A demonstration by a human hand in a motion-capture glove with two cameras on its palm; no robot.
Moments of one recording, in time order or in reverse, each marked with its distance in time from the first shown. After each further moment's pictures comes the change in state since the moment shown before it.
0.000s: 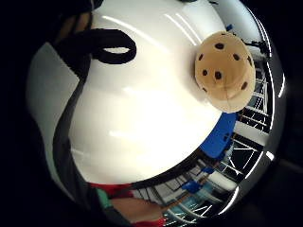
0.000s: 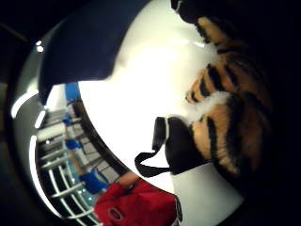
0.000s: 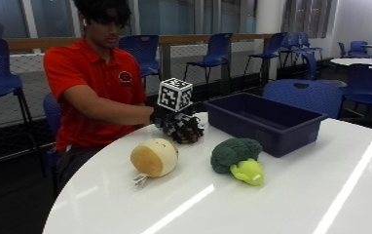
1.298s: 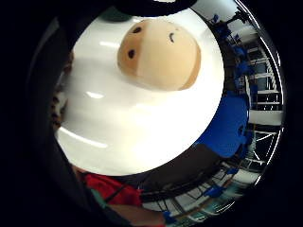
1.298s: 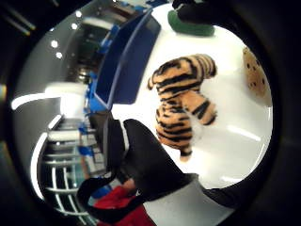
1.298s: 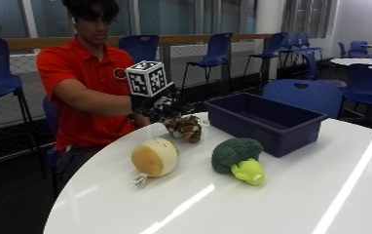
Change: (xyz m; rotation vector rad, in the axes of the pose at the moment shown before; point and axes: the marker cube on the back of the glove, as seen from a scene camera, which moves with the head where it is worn) arm 0.078 0.034 -0.064 0.224 -0.202 0.050
